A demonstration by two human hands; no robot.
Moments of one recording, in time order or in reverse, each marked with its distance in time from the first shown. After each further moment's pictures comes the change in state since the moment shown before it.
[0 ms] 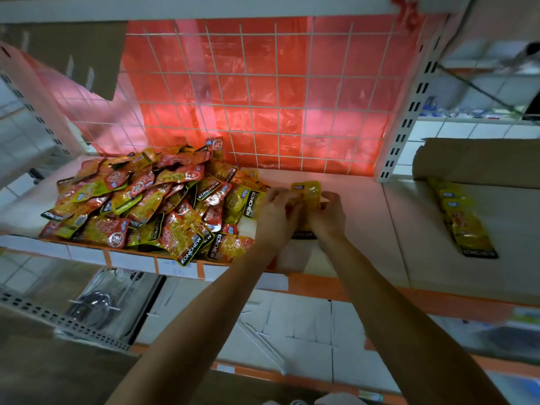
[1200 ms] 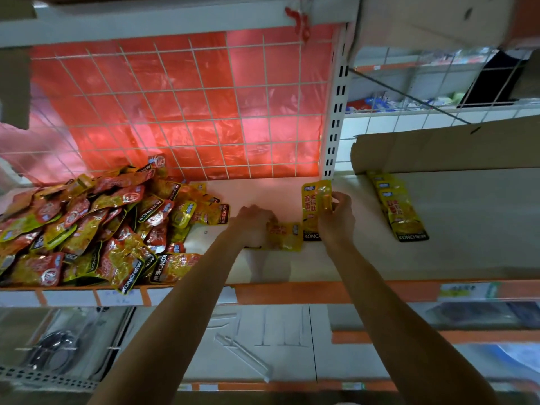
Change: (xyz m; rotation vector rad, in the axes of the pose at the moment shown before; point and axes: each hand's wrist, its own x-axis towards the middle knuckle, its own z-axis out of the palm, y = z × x) left_hand 0.037 0.044 0.029 0.489 -0.937 -0.063; right_hand 0.016 0.021 -0.109 0.040 0.208 0.001
